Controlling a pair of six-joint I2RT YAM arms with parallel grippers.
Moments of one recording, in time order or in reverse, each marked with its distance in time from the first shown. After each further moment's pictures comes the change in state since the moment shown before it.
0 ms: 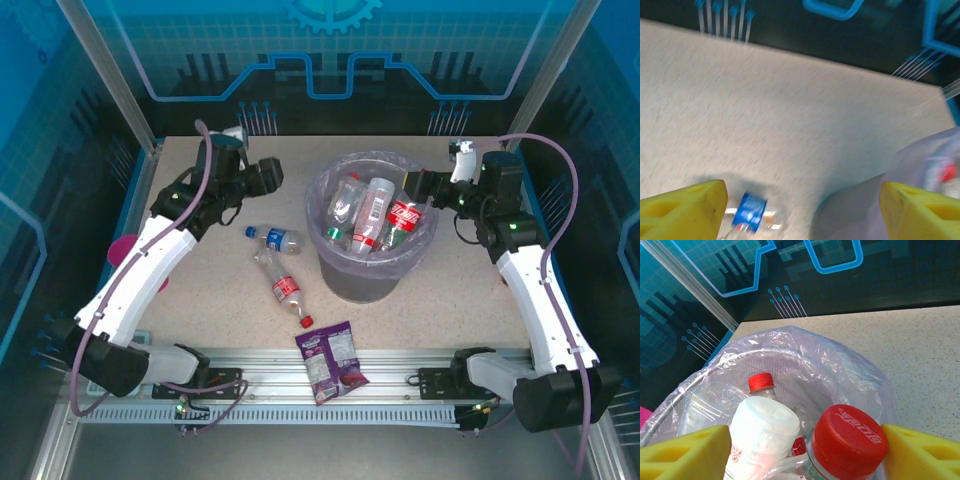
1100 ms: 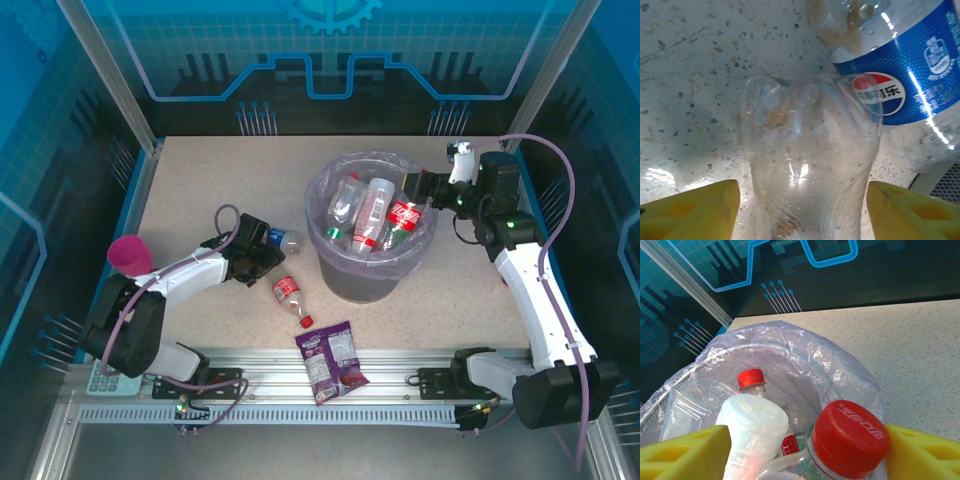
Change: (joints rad) left arm 0.001 0.108 -0.661 0.317 0.166 -0.538; right arm -0.003 0.016 -0.010 -0.001 0.010 -0.014
